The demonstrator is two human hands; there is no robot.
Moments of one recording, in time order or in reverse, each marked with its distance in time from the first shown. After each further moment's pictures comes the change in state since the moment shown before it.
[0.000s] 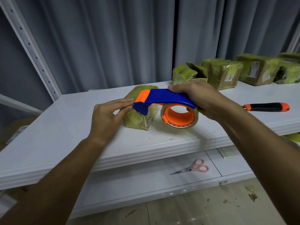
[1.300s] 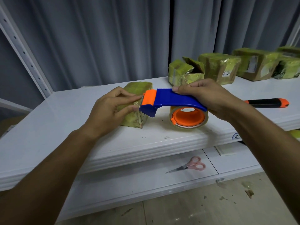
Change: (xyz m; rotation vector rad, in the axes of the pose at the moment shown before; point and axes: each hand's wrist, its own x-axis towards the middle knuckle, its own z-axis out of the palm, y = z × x) left_hand 0.020 0.010 0.009 0.084 -0.299 0.030; right_hand -0.004 0.027 -0.031 -0.009 -0.077 -0.044
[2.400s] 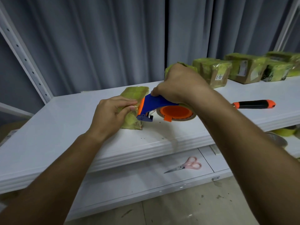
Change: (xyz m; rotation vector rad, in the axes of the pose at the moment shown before) left_hand -0.001 0.013 0.001 -0.098 0.121 -0.057; right_hand -0.004 -0.076 0.038 -0.690 0.249 -0.044
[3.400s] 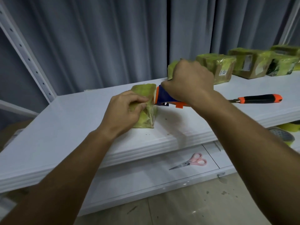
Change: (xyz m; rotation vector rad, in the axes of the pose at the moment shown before) left_hand 0.001 0.019 0.005 0.020 -0.022 0.017; right_hand 0.007 0.015 0.020 -0.212 0.301 -0.027
